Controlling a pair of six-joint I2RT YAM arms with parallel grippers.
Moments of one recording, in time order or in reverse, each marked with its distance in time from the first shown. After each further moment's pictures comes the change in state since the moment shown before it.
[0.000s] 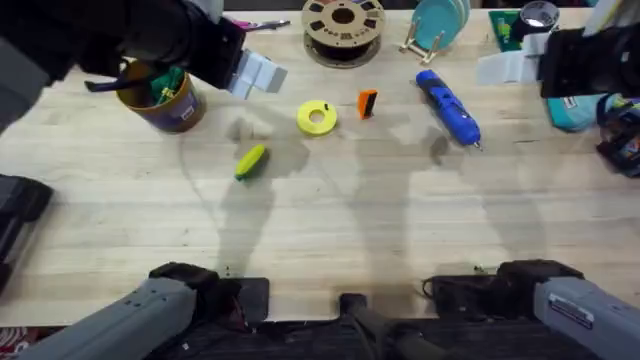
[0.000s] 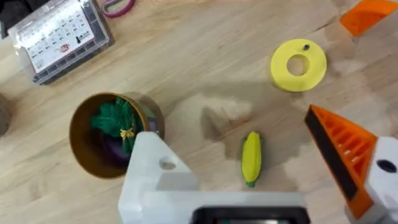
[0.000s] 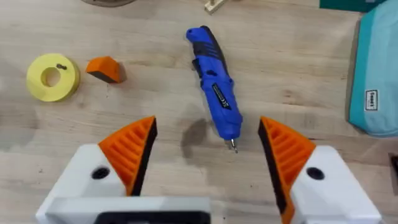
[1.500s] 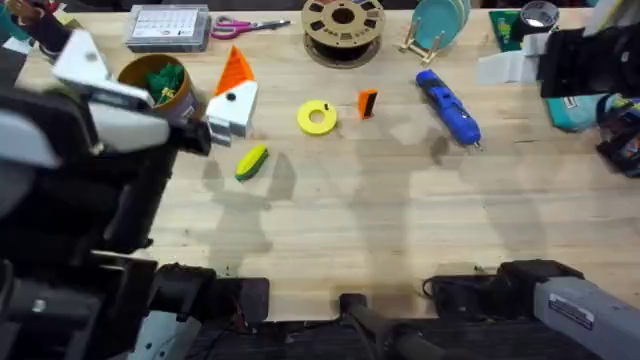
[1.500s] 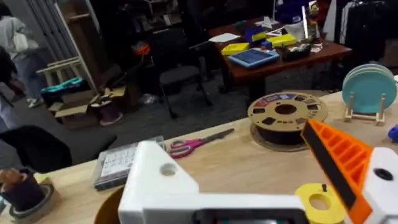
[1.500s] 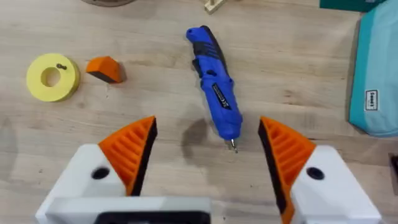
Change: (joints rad) left arm 0.102 -0.847 -0.847 0.908 0.056 -0.083; right arm 0.000 0.000 0.000 0.000 0.000 0.000
